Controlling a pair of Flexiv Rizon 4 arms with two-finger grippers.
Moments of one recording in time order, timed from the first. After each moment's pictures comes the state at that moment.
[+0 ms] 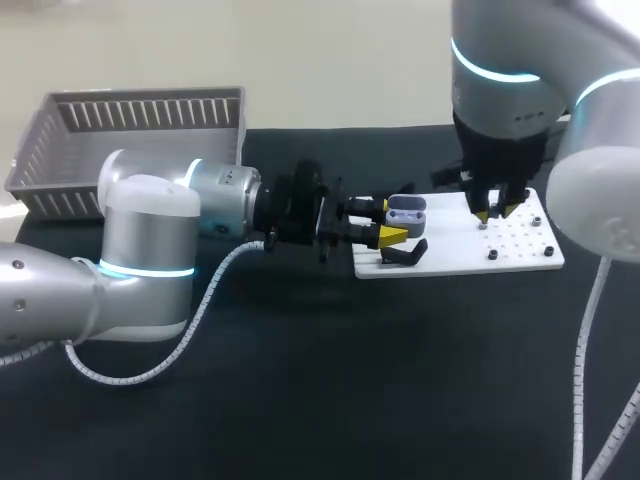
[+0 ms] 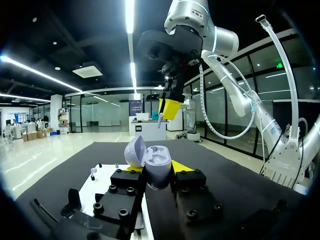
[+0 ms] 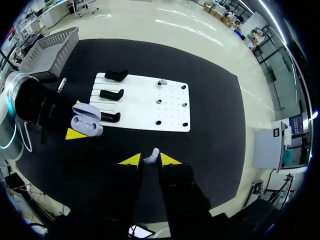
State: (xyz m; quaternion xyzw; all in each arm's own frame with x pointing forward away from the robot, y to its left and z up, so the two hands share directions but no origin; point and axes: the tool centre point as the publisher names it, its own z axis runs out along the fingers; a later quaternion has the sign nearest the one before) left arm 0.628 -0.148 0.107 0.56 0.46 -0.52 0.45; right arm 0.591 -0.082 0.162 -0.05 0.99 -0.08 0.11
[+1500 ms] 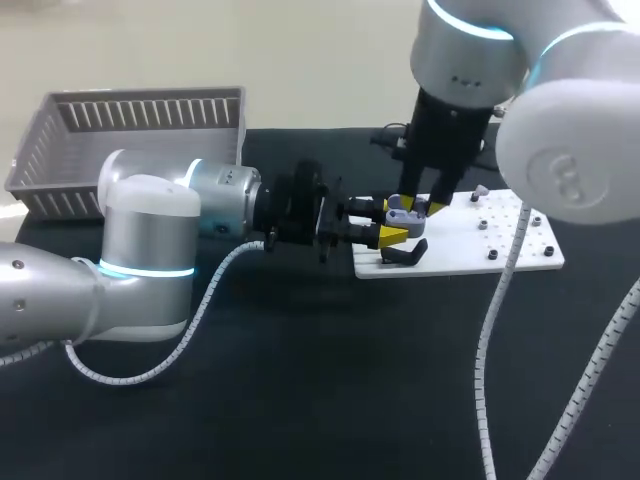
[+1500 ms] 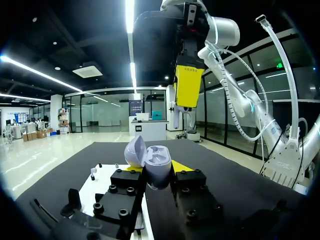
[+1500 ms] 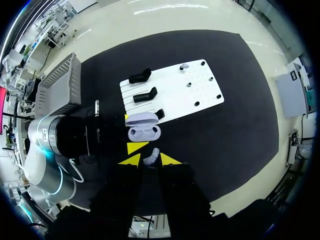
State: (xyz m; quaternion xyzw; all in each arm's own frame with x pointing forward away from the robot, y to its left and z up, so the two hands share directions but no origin) left arm 0.628 -0.148 0.107 0.56 0.46 -0.52 0.45; right arm 0.593 0.009 0.177 0.13 0.99 0.05 0.07
